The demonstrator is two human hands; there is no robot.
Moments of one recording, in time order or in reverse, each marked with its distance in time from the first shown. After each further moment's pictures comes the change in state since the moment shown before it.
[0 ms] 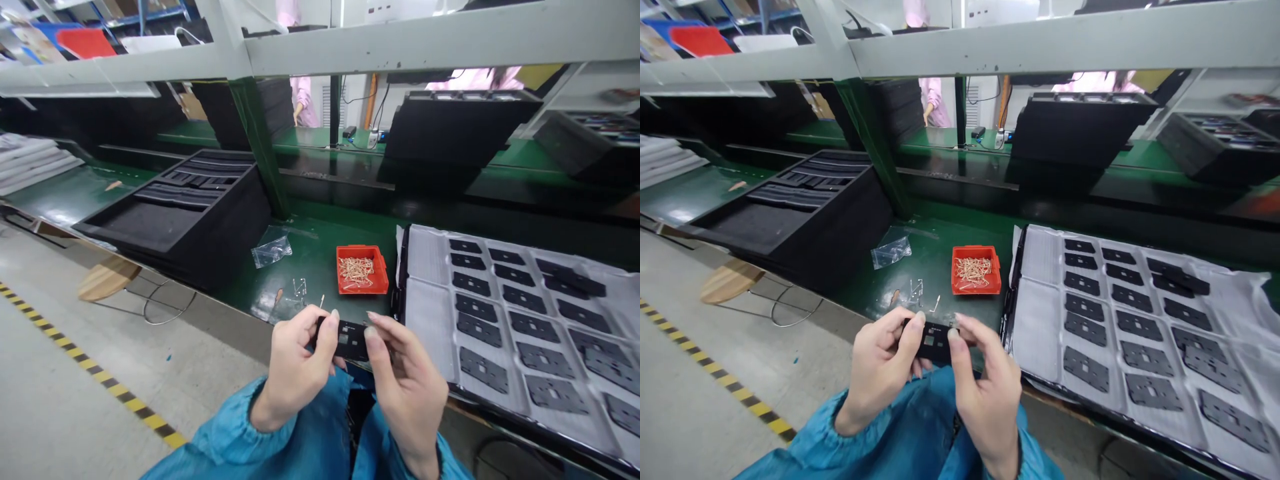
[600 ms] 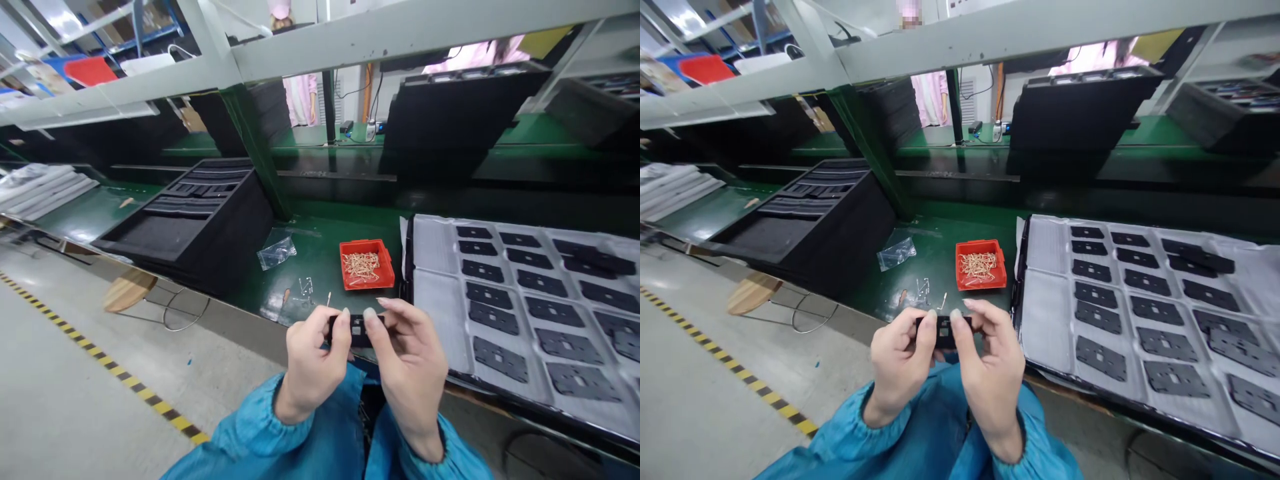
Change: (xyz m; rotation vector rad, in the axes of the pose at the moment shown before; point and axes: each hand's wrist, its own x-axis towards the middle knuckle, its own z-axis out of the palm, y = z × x) left_hand 0.001 -0.018 0.009 0.219 0.071 0.311; right_hand 0.006 -0.007 0.014 0.266 0.142 0.258
